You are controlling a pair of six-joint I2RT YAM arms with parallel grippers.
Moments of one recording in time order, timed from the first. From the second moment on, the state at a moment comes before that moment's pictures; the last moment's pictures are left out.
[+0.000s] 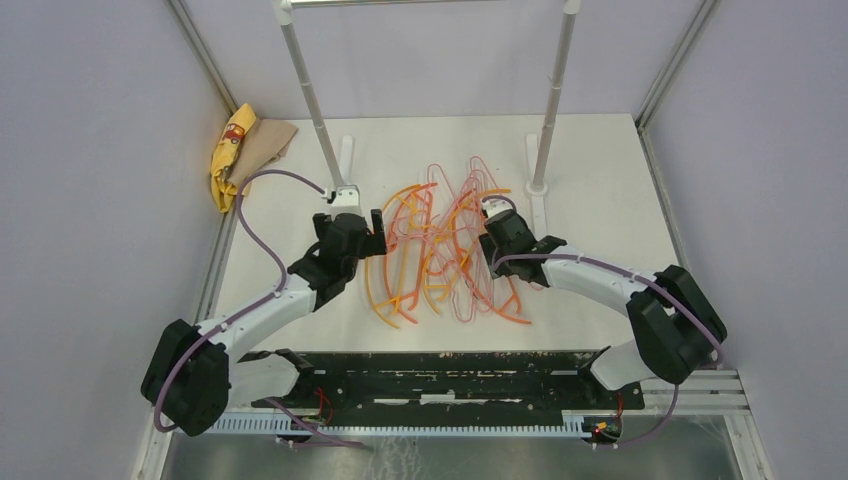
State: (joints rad) left arm -0.57 1.18 0.64 -0.02 -0.52 -0.36; right arm 0.65 1.44 0.80 -0.30 0.32 0.20
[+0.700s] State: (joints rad) left arm -0.57 1.10 0.53 0.01 -0.49 -0.36; right arm 0.62 1.57 0.89 -0.28 0.38 0.10
